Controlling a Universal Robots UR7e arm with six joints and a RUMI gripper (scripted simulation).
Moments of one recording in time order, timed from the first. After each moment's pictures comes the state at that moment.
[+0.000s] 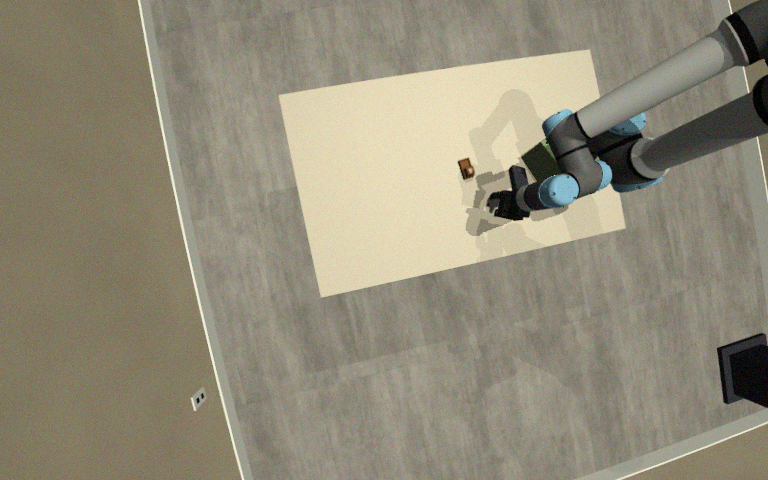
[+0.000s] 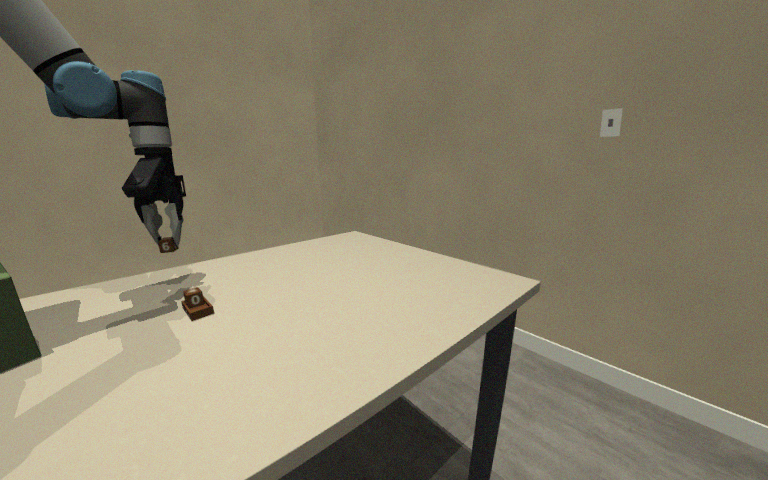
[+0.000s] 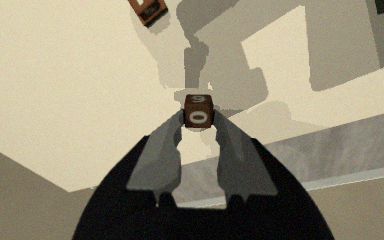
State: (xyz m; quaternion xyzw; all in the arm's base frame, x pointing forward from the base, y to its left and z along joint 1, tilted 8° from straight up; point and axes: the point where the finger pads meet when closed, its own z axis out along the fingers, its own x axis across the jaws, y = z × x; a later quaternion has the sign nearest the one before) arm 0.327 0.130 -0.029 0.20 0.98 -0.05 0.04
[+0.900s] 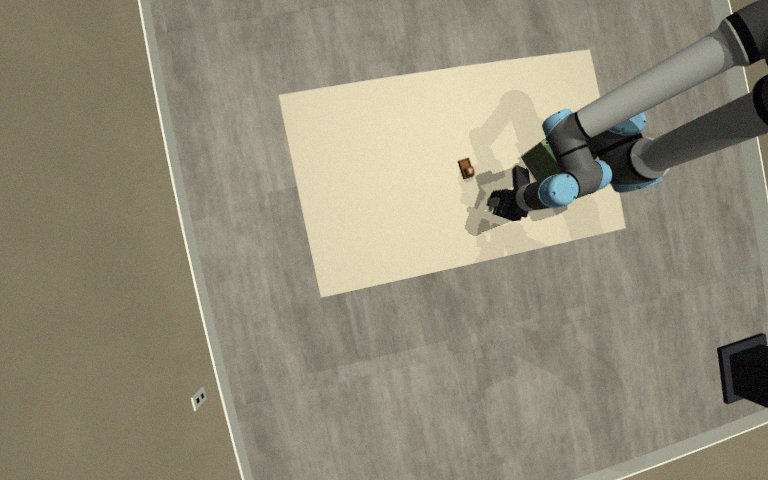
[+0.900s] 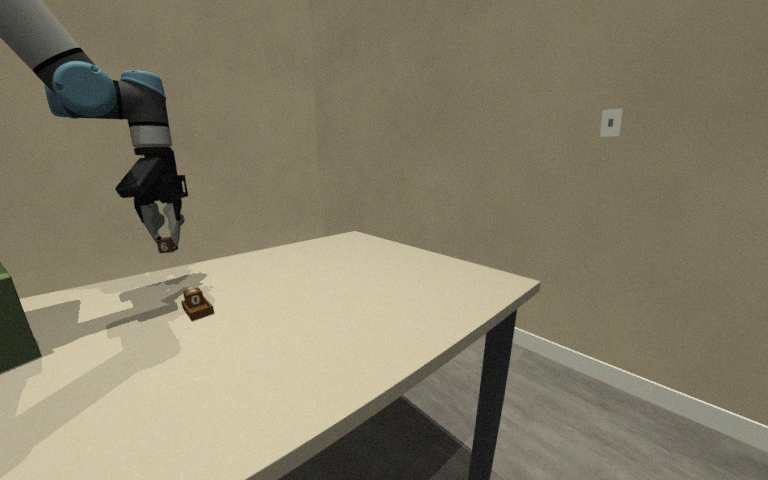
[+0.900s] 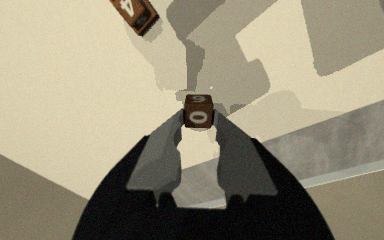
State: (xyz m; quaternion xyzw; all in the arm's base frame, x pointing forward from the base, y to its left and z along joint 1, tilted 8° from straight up) arm 0.325 0.130 -0.029 0.26 0.96 -0.05 0.04
